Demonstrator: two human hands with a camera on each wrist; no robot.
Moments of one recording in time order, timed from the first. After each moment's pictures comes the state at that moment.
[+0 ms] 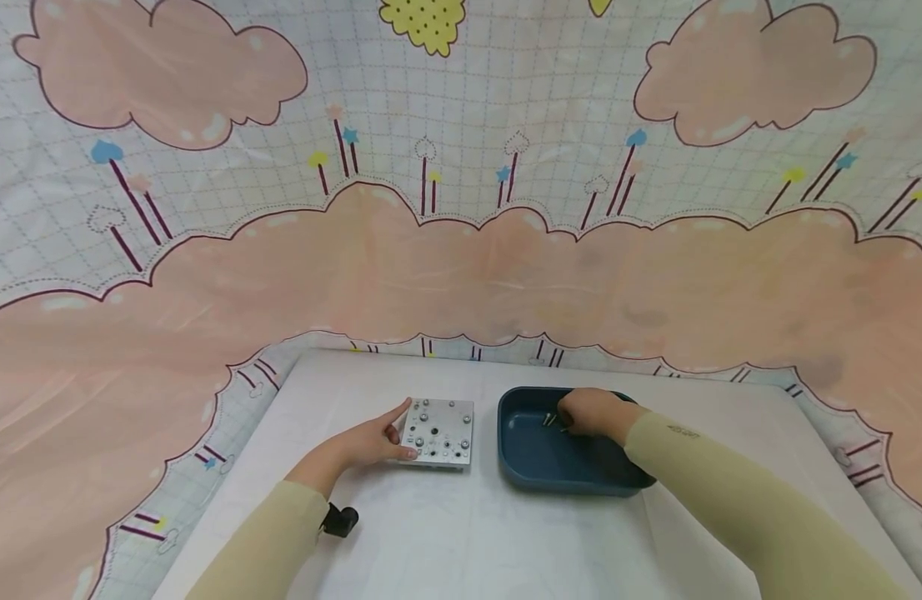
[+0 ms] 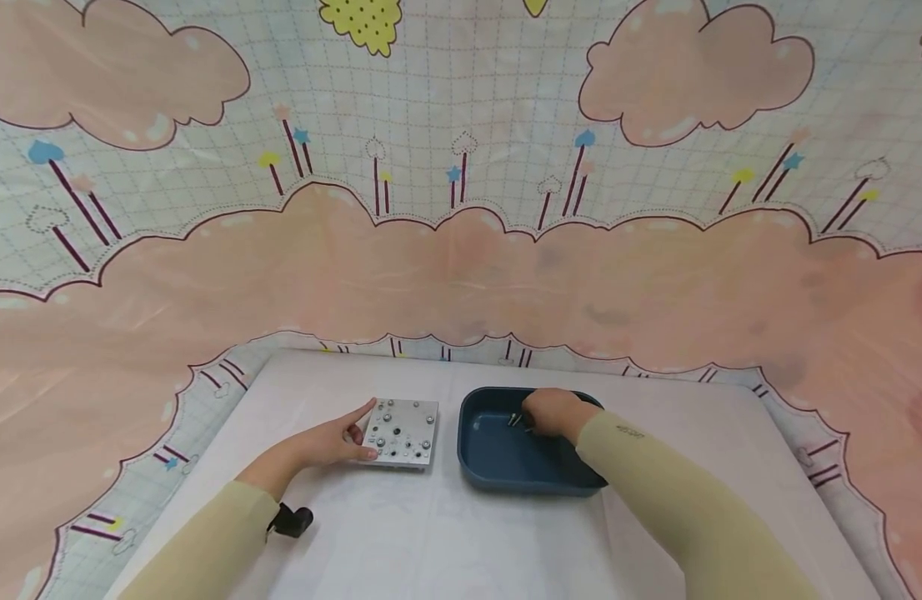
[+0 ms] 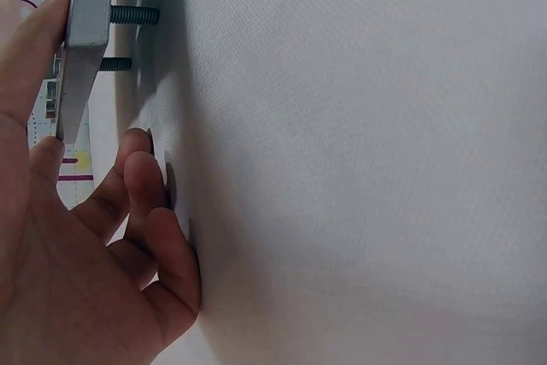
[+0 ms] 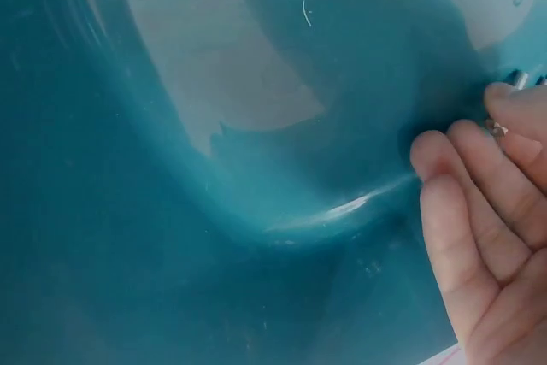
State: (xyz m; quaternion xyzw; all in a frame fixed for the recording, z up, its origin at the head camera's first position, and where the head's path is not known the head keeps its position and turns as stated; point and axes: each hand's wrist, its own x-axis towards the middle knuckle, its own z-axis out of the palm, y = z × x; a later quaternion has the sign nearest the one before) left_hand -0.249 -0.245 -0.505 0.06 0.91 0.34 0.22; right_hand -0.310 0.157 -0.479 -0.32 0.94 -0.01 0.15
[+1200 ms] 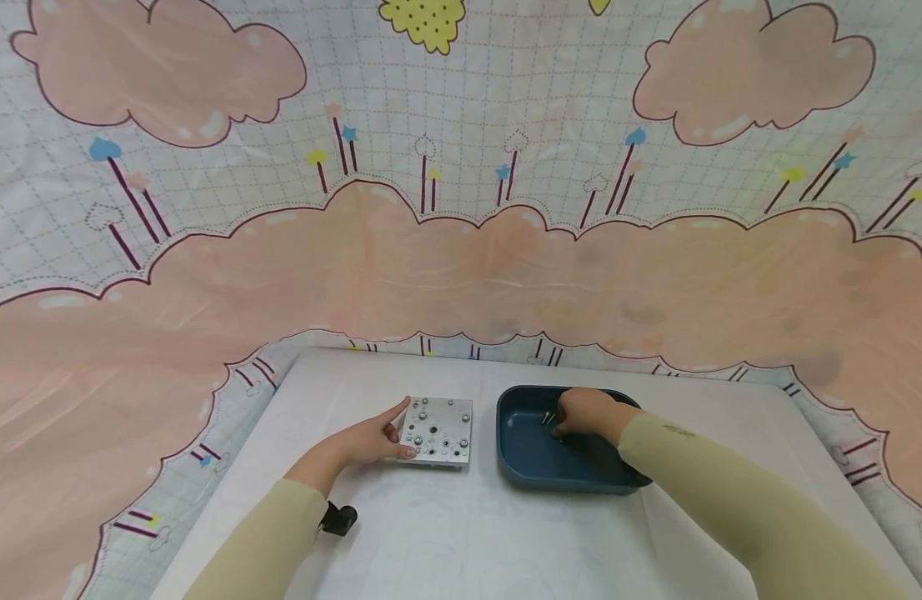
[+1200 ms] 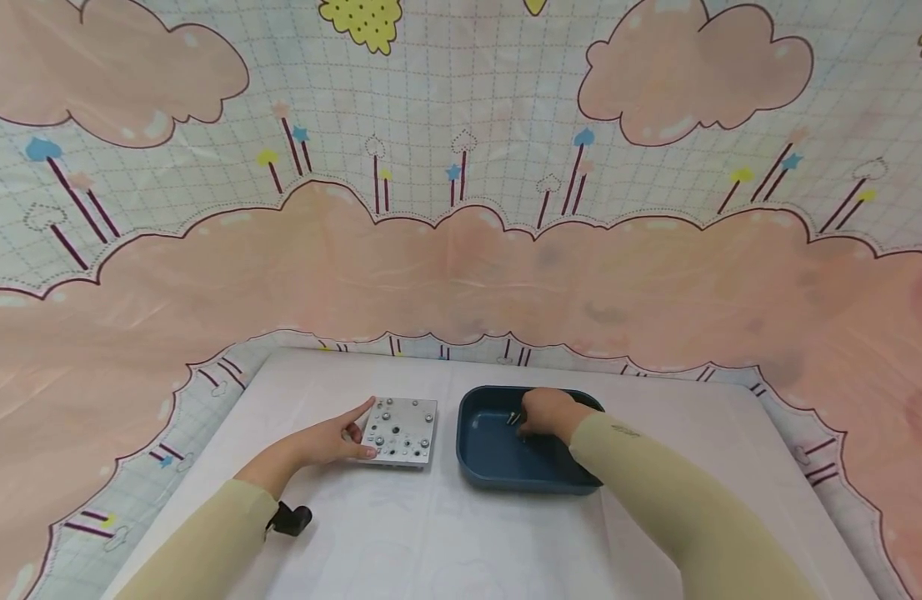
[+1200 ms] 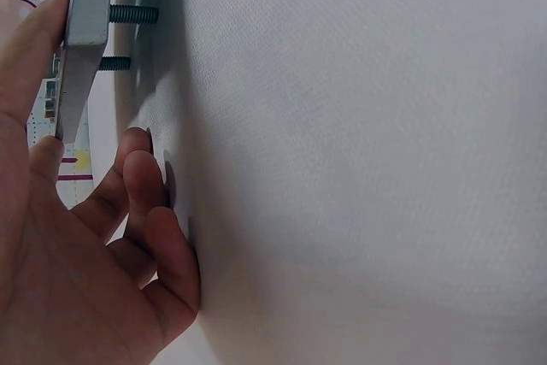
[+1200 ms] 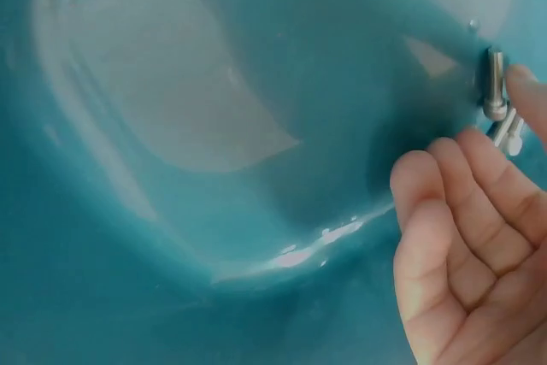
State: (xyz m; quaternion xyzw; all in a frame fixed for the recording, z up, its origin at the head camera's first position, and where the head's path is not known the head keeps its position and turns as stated) left_hand -0.252 -0.246 -0.510 0.06 0.91 0.34 0.22; right_hand -0.308 0.146 -0.482 -0.22 0.96 -0.04 0.18
